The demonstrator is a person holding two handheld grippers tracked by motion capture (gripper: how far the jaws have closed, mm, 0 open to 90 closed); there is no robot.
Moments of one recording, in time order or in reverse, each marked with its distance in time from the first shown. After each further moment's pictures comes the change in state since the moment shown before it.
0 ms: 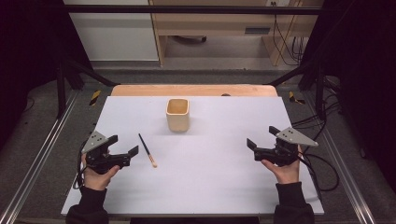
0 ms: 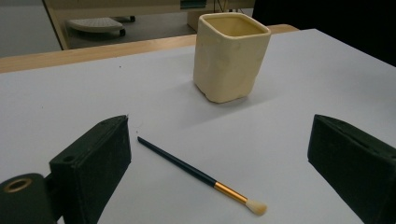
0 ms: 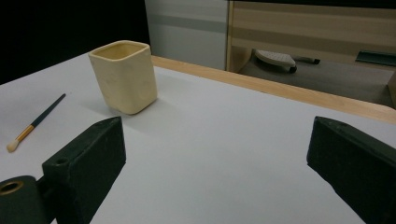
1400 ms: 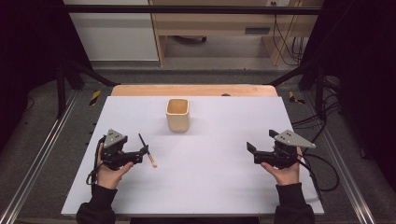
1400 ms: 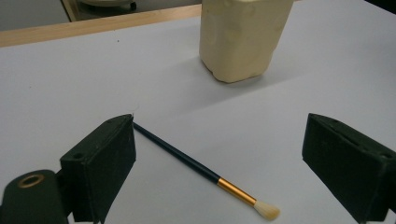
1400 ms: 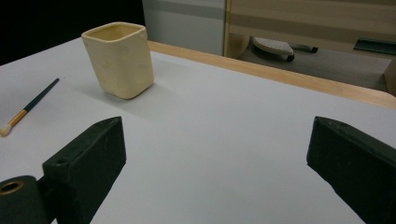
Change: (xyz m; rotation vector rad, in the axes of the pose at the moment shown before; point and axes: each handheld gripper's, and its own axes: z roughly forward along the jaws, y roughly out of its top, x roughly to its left) left arm -0.012 -0.004 0.037 0.118 0.069 0.018; right arm 0.002 -0.008 0.000 0.054 -0.015 -0.004
